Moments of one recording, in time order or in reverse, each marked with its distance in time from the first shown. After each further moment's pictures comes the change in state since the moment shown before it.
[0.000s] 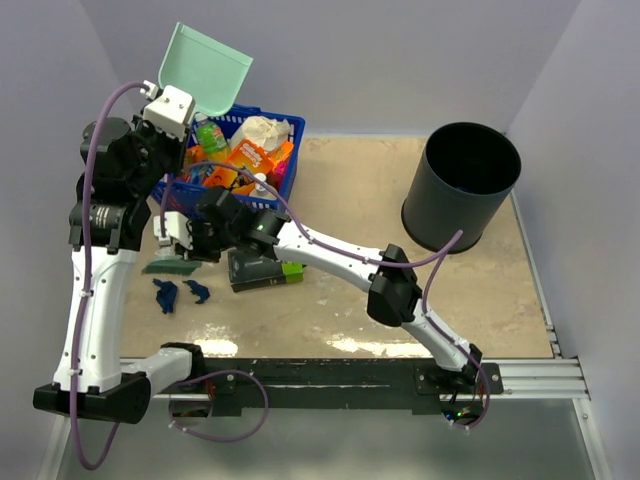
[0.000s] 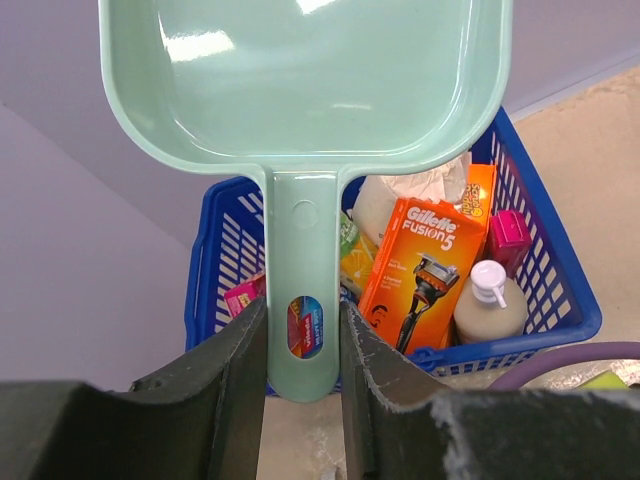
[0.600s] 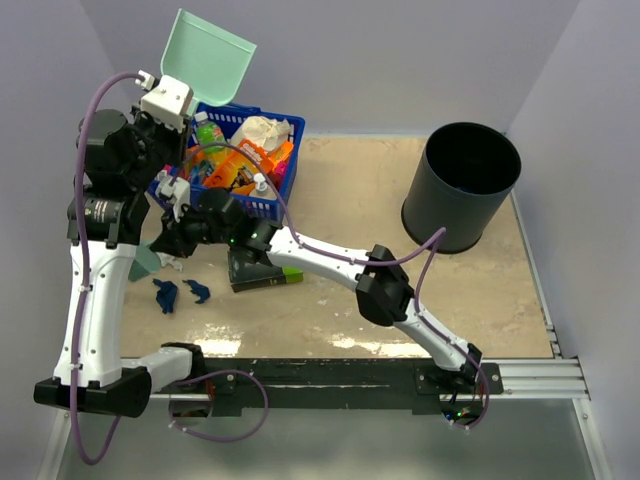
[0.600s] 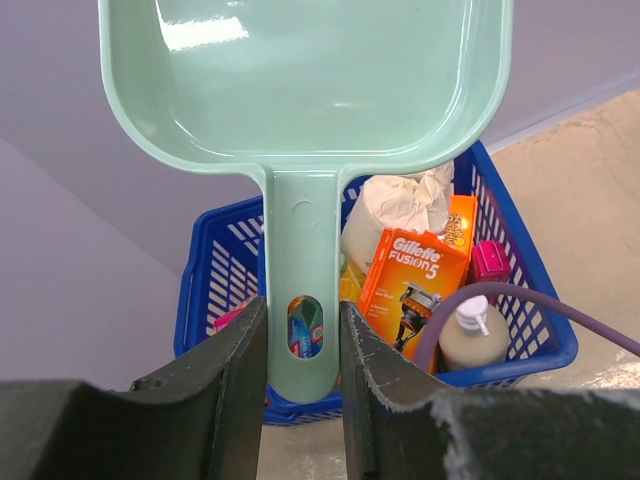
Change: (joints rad) left arm 0.000 0.032 0.059 0.021 0.042 -0.031; right arm 0.003 0.051 -0.039 0.478 0.048 0.705
